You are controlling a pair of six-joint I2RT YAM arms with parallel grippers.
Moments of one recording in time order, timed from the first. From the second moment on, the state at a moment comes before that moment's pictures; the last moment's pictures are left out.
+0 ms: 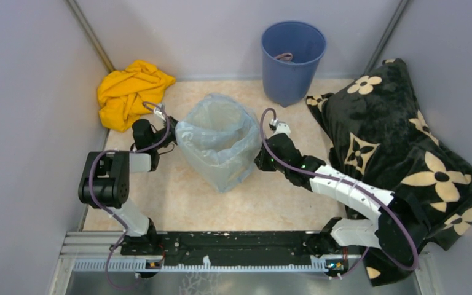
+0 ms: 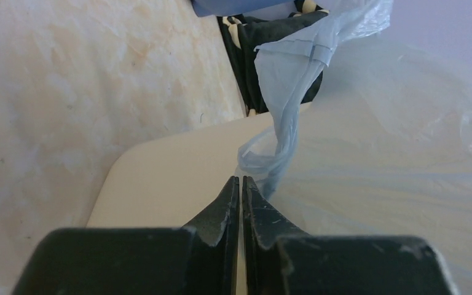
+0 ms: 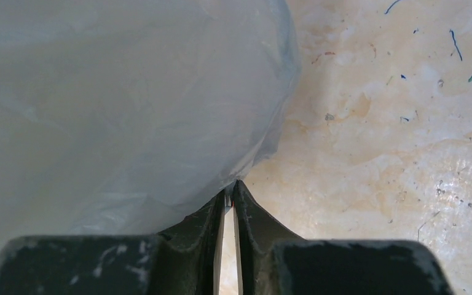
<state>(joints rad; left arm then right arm) -0.03 1.69 0.64 0.95 0.86 -1.10 0.77 1.19 0.77 -0.21 0.17 0.69</state>
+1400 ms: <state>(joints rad) -0.23 1.66 0.45 0.90 0.62 -0.91 0.70 1.48 0.68 0.06 0.31 0.65</state>
